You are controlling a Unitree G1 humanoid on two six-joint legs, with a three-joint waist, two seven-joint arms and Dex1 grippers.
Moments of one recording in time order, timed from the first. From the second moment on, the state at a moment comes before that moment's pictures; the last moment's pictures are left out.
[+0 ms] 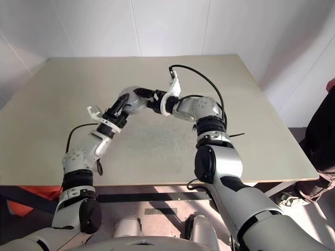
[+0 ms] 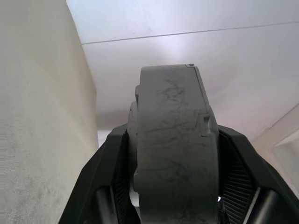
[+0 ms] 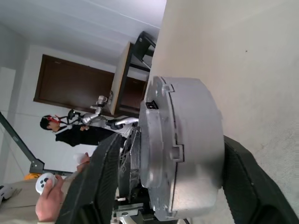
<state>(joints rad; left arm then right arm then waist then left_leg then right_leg) -0.53 0.06 0.54 0.41 -1.34 0.82 -0.27 -1.15 0.02 -0.46 0.89 0.72 1.02 0.29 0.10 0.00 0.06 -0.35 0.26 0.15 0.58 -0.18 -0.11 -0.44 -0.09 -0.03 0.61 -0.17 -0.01</state>
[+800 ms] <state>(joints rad) -0.46 0.13 0.70 0.42 -1.06 0.39 -0.16 -1.15 0.02 -0.39 0.94 0.57 0.81 0.29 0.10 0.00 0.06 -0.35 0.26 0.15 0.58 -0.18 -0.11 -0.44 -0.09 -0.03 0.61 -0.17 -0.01</state>
